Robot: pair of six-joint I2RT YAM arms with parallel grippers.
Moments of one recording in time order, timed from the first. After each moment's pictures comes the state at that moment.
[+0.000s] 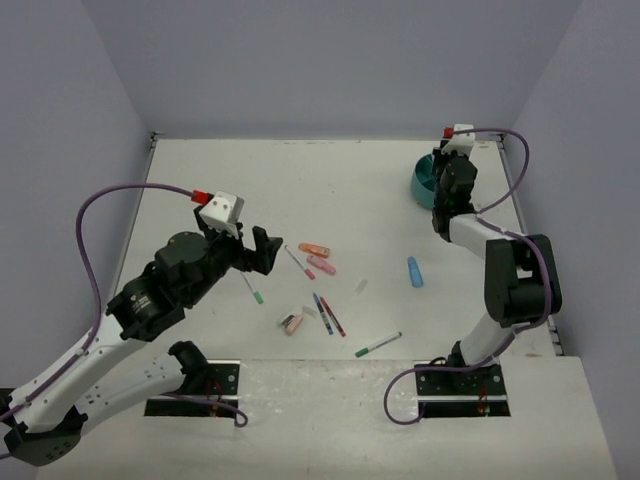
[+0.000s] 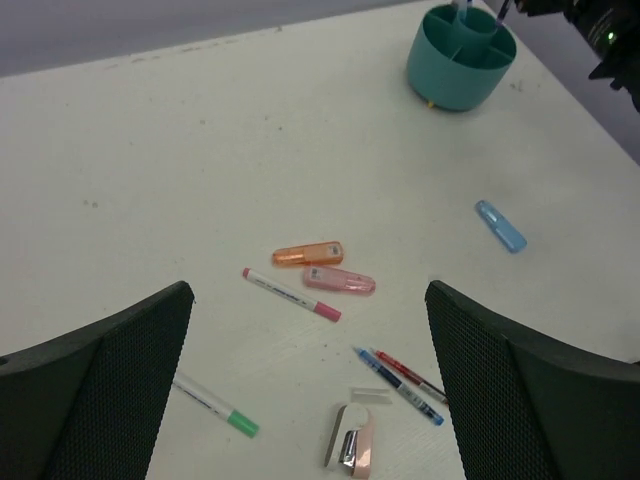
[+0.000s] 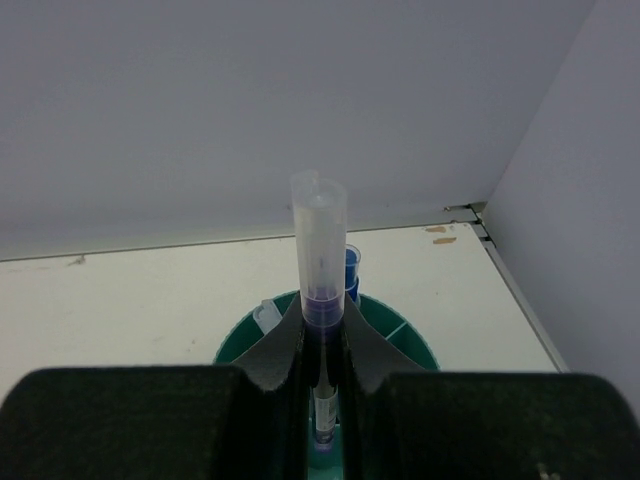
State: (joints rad) left arm -0.82 0.71 0.93 -0.46 -0.31 -0.24; right arm 0.11 1.70 0.95 0.80 0.32 -0.10
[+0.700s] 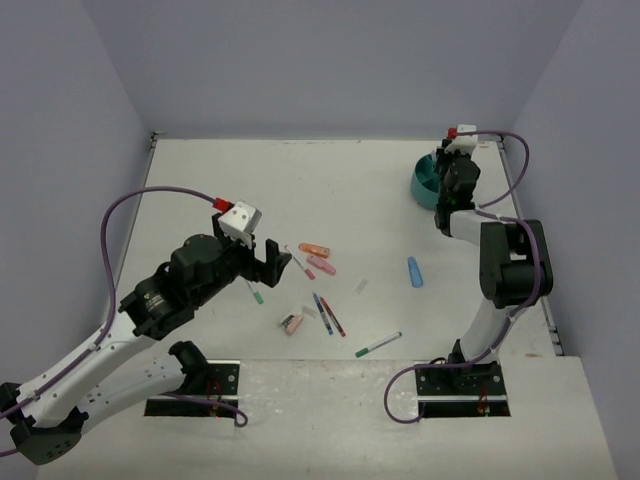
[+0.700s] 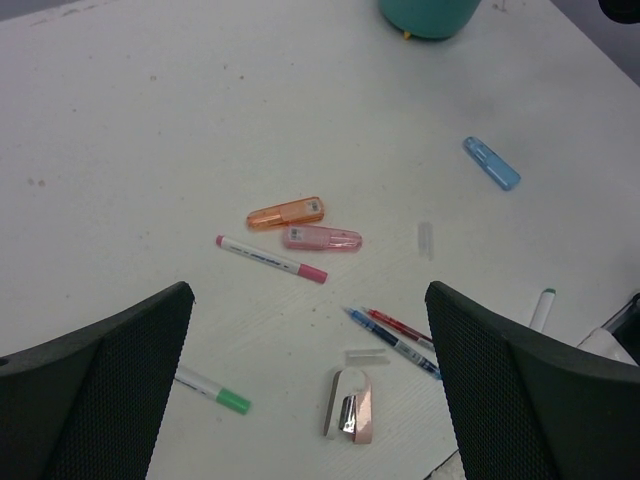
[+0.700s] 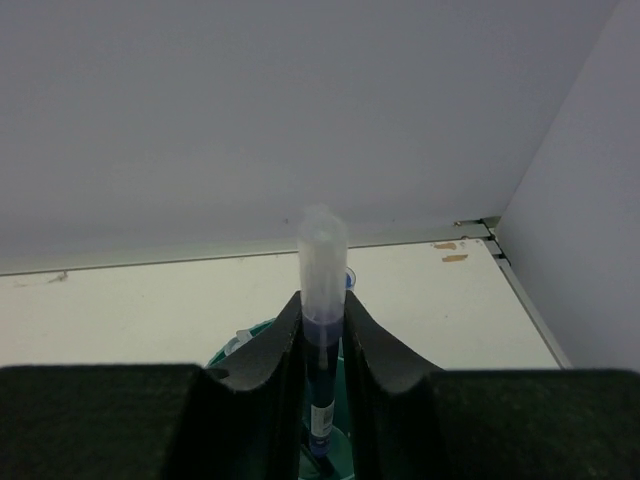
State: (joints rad) left arm -0.82 0.73 0.86 -0.45 -0.20 -0.22; right arm 0.06 1.84 0.99 0.92 0.24 -0.09
